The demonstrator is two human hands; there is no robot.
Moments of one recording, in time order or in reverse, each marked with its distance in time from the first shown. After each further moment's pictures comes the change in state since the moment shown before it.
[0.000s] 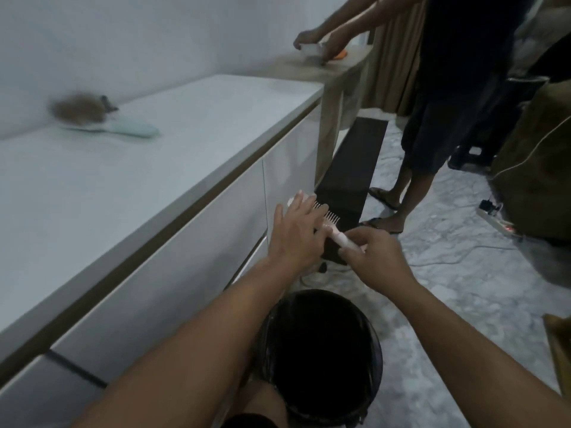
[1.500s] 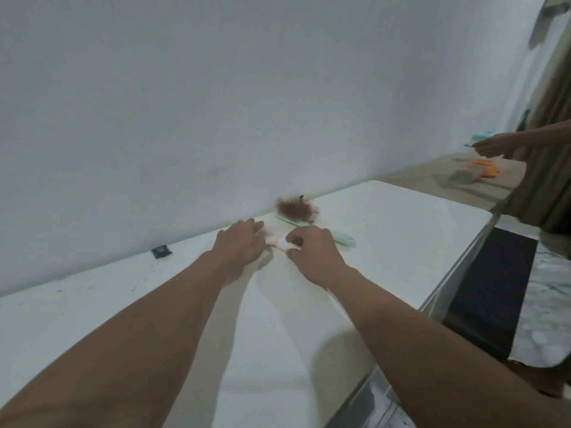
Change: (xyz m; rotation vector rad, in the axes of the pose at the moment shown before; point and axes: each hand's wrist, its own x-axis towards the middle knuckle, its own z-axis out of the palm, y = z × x) left_hand -0.059 -0.273 -0.307 0.164 0.059 -0.646; right_hand 0.052 -0.367 0.172 0.007 -0.253 -0.638
